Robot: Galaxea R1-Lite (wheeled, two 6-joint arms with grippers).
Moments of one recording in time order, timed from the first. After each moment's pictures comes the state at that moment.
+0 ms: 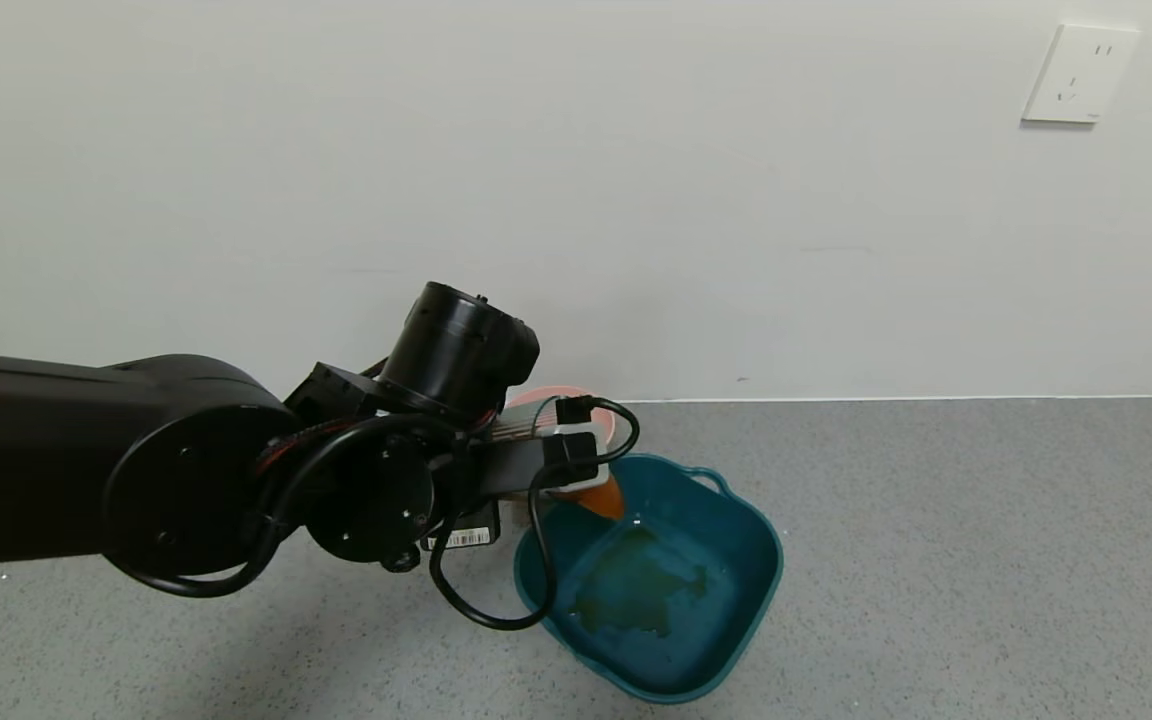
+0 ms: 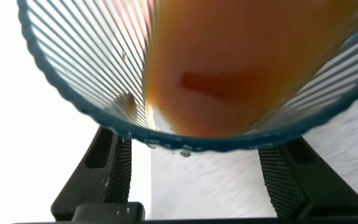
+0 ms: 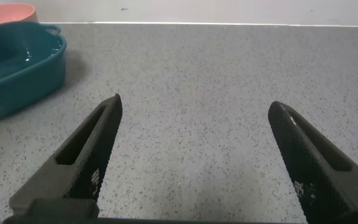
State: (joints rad) left arm -0.68 1.78 -1.20 0.15 0.57 1.02; right arm 0.01 0.00 0.00 -0.01 -0.02 0.02
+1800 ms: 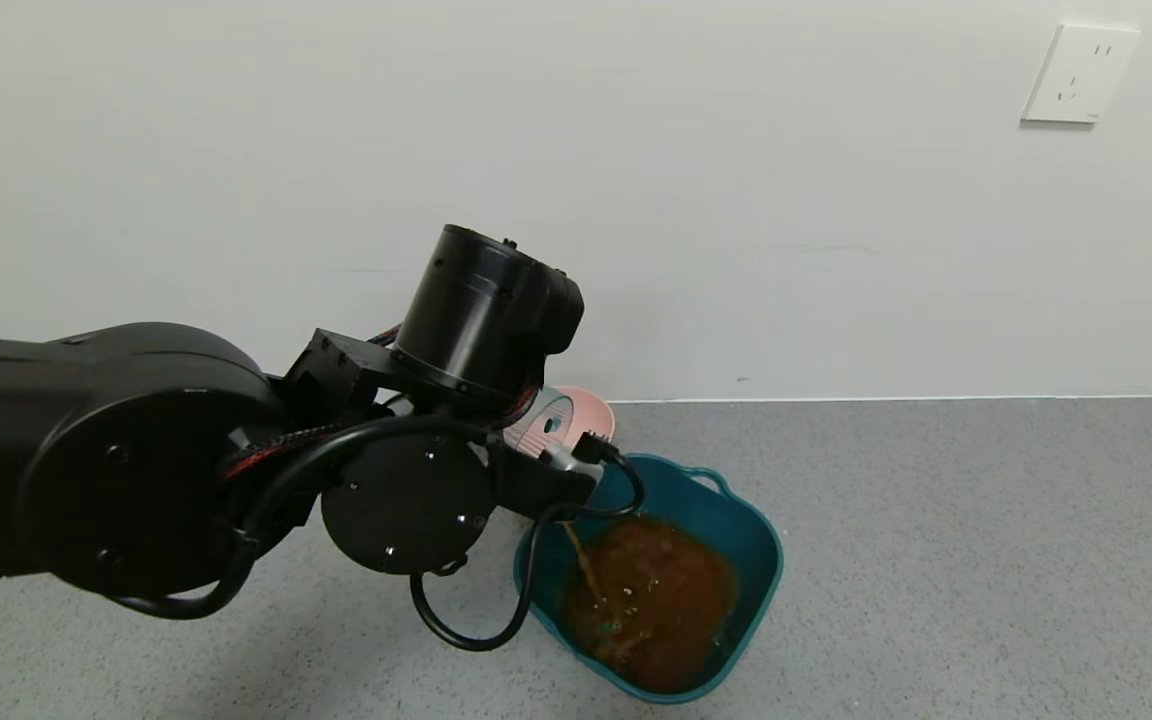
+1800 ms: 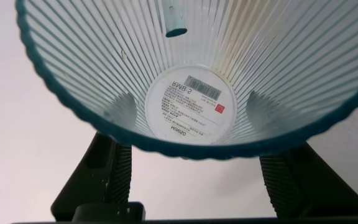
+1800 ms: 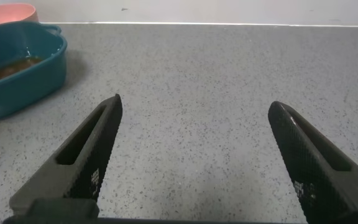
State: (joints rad) left arm -0.79 1.76 -1.28 0.15 0.97 1.65; right arm 0.01 0.00 0.00 -0.01 -0.02 0.02
